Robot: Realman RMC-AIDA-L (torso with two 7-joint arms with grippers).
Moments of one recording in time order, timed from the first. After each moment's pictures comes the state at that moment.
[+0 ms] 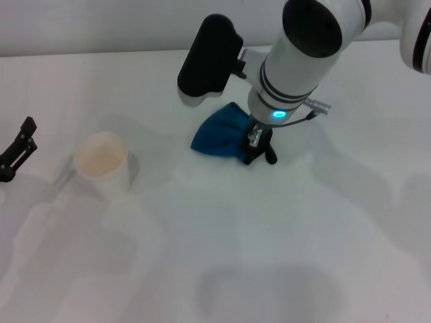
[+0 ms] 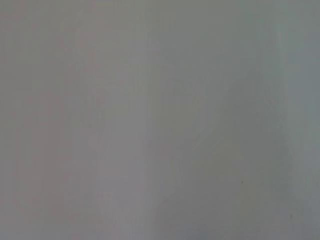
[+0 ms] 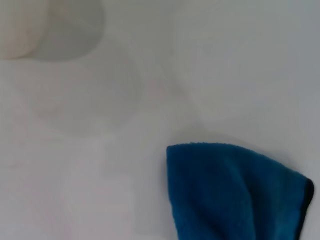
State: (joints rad) left arm -0.25 -2.08 1.29 0.27 -2.57 -1.31 2.79; right arm 1.04 2.03 -2.01 -0.74 0.61 1.04 -0.34
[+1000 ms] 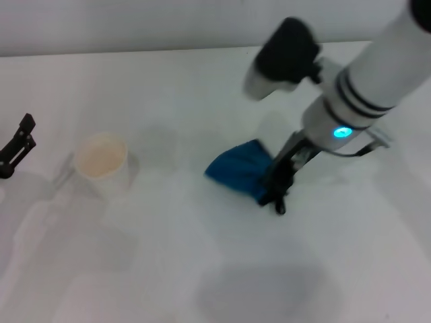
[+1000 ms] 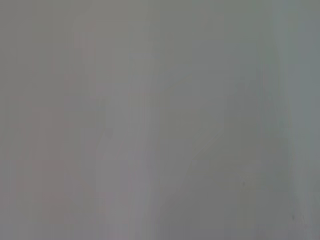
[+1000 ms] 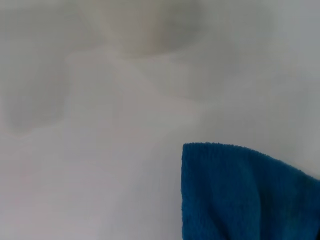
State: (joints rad) left arm -0.26 -2.07 1.28 0.27 -2.56 -1.31 2.79; right arm 0.71 2.02 -1.64 -1.07 0.70 1.34 -0.56
